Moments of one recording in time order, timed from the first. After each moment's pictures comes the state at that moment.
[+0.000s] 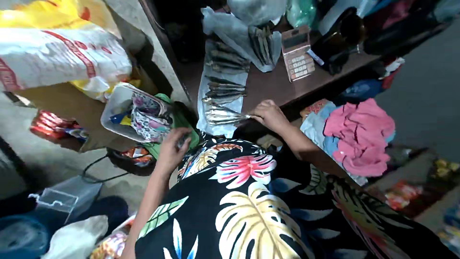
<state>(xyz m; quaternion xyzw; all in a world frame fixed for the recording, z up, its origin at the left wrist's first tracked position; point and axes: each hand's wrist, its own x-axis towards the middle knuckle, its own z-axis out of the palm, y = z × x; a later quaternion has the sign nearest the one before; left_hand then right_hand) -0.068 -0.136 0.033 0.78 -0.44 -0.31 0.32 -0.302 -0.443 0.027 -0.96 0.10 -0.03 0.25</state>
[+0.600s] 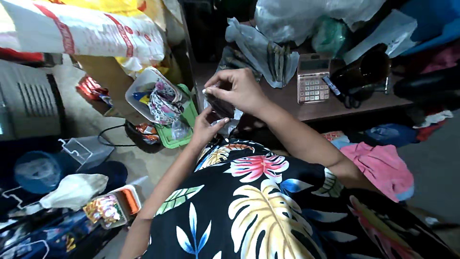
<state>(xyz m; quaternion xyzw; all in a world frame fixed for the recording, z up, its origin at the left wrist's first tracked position) -0.150 -0.260 0.047 0.68 -0.25 -0.29 0.63 -0.172 -0.450 0.145 -0.81 0.01 -0.08 0.58</state>
